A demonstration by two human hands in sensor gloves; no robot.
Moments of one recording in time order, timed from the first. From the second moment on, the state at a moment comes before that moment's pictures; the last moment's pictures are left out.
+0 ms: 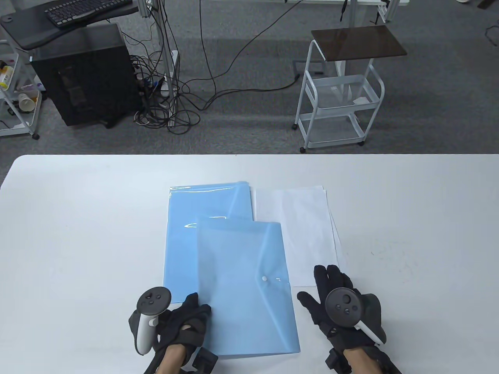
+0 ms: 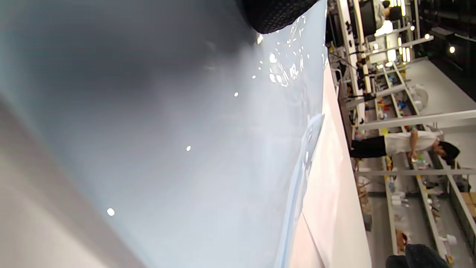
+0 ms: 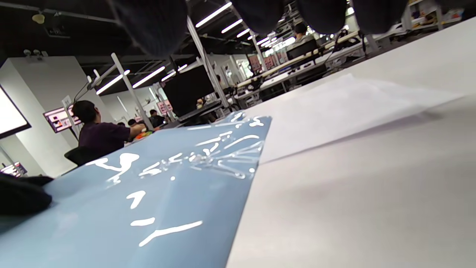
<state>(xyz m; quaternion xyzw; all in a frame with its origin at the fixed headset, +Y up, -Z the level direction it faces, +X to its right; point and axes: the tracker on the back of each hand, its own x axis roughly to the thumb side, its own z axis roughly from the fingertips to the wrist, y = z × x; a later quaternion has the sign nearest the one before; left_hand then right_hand) -0.192 -0.785 -0.224 -0.24 0.13 0.57 0.78 0.171 -0.730 -0.240 0.12 0.03 0.97 0.21</state>
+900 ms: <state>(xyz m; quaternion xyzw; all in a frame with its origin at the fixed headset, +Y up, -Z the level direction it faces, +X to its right) -0.195 -0.790 -0.223 -0.25 0.15 0.54 0.79 0.049 -0.755 -0.298 0.13 0.17 0.98 0.00</state>
